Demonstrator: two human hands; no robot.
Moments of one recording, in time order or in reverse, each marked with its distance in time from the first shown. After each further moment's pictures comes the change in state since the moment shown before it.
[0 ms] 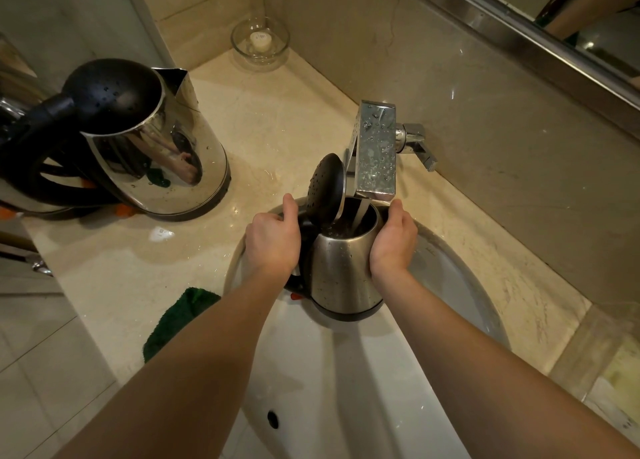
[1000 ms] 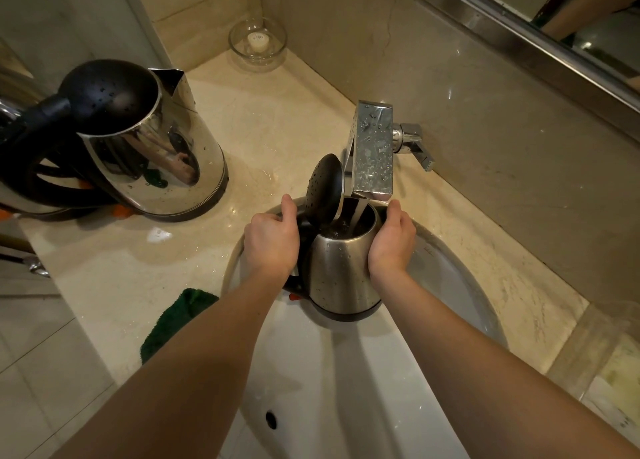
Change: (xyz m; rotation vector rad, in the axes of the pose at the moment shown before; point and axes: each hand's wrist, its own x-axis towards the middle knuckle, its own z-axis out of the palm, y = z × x) left_hand -0.002 0.003 0.000 0.020 0.002 -0.006; right_hand -0.002 -0.002 -0.002 0.009 -0.013 0.006
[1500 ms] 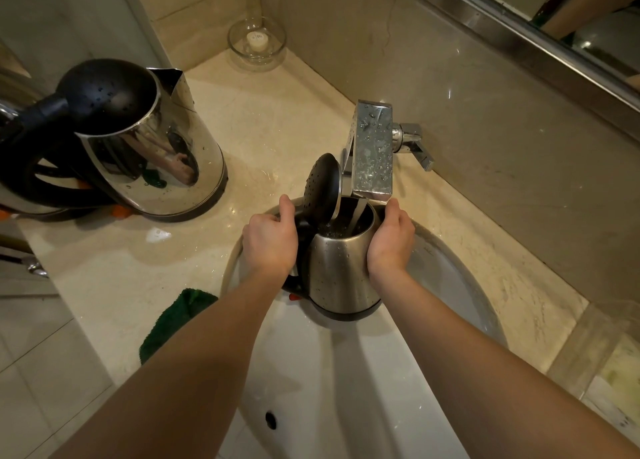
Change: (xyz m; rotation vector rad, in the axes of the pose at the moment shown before) left_hand -0.003 0.004 -0.002 -0.017 0.013 -0.011; right_hand 0.004 0.002 0.003 -0.019 0.004 -0.005
